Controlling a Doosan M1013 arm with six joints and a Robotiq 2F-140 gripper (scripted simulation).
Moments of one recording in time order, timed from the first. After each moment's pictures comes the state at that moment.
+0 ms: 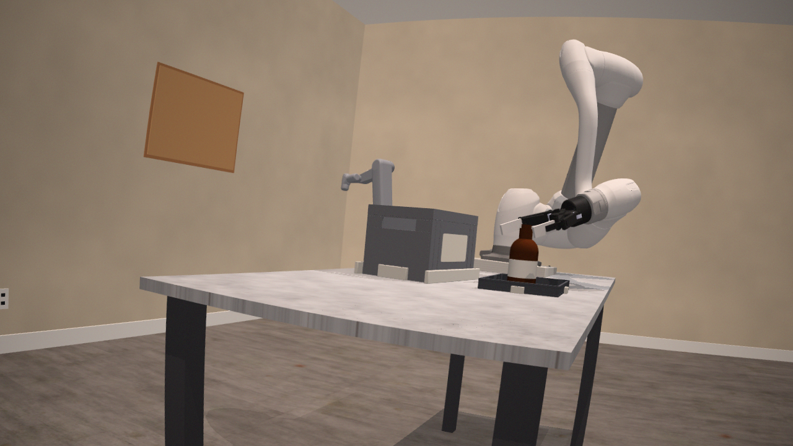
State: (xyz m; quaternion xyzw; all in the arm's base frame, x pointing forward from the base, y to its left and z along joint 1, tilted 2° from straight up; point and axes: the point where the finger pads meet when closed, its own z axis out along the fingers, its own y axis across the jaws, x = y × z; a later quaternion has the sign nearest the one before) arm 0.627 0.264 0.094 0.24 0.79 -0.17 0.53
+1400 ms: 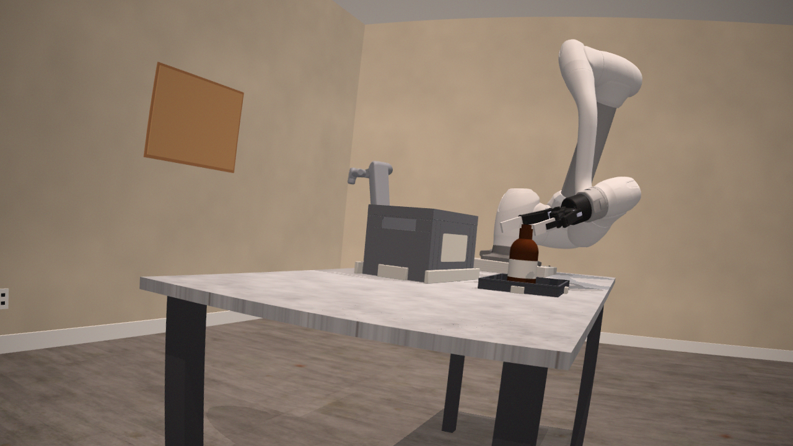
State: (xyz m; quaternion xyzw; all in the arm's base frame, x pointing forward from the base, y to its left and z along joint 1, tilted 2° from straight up) arm 0.627 0.265 0.099 0.24 0.79 -0.17 0.53
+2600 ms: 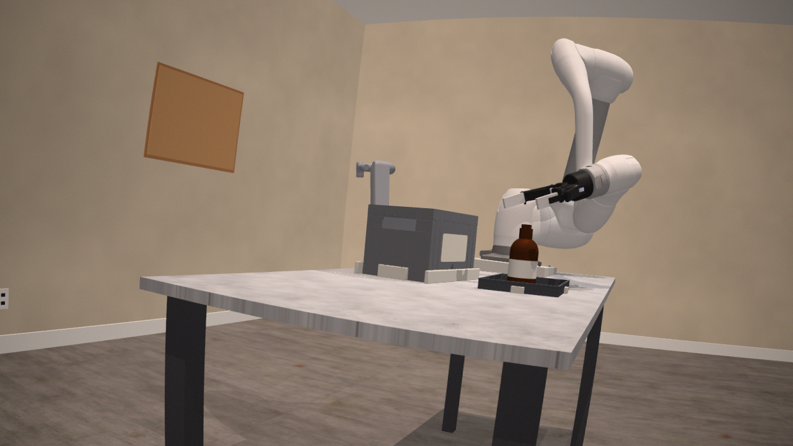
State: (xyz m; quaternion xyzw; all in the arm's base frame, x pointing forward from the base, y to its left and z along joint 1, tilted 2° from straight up) arm 0.627 0.264 0.163 0.24 0.80 -0.17 0.53
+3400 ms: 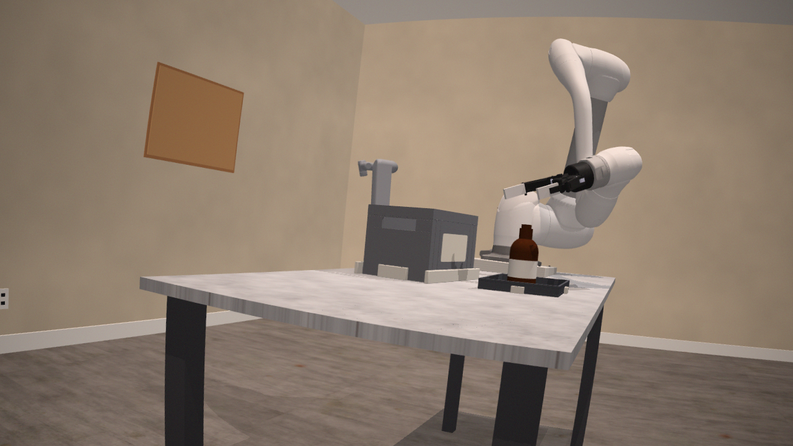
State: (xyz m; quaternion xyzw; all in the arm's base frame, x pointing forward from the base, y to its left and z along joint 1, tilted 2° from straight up) arm 0.628 0.264 0.186 0.24 0.80 -0.17 0.53
